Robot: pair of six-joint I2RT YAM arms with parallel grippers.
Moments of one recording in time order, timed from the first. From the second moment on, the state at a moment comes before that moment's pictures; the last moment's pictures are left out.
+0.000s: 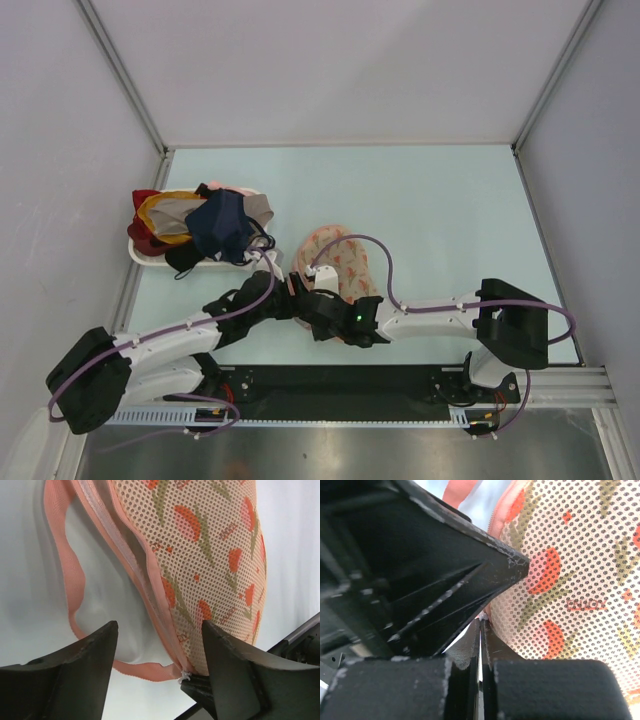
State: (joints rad) left arm -0.81 1.04 0.32 0.09 -0.06 -0.85; right arm 1.31 1.62 0.96 -0.25 0.36 0.85
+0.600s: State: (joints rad) left arm -0.83 1.14 0.31 0.19 -0.05 -0.93; right arm 1.31 1.62 0.97 -0.24 0.36 0.84
